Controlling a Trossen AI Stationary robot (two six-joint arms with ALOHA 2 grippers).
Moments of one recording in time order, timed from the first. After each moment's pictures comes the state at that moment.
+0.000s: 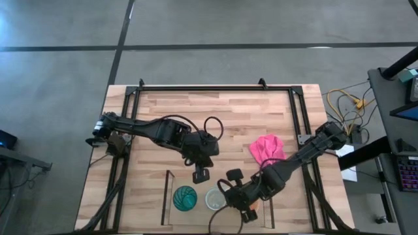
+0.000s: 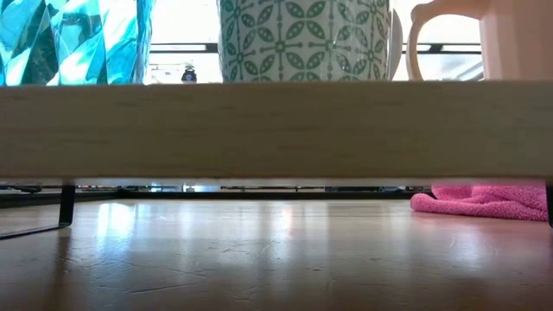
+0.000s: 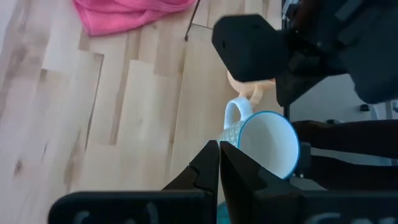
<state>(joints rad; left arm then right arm) -0.24 1.79 1.99 -1.10 0.06 -0.43 0.59 1.82 1.60 -0.78 0.08 0.26</state>
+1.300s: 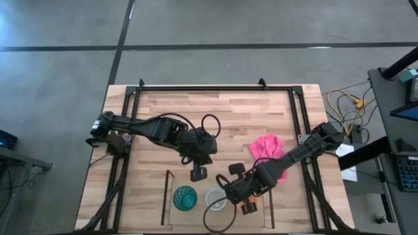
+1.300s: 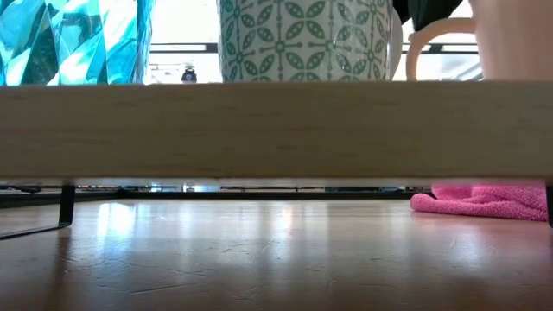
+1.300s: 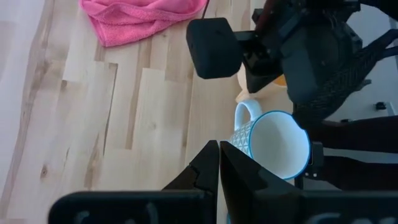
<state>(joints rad) -0.23 1.76 1.99 -1.12 0.02 -0.38 0.54 1.86 1.60 -0.95 0.05 0.26</state>
